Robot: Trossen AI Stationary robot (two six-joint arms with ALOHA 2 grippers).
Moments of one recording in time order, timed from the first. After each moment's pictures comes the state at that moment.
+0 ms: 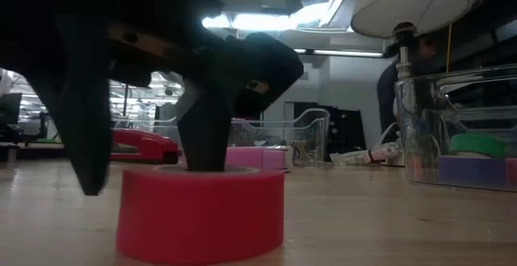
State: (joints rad) left arm -0.47 2.05 1.33 -0.28 0.26 0.23; right arm 0.30 1.22 1.05 -0.36 -0.07 0.20
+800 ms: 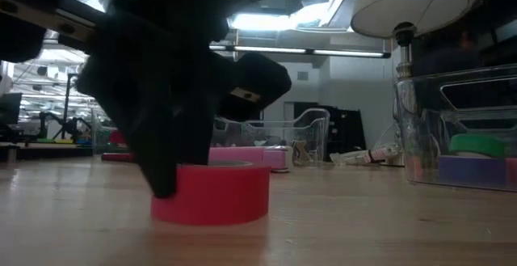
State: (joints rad) left arm -0.42 2.04 1.33 -0.39 0.20 0.21; right arm 0.30 1.22 1.05 -0.37 -0.07 0.17
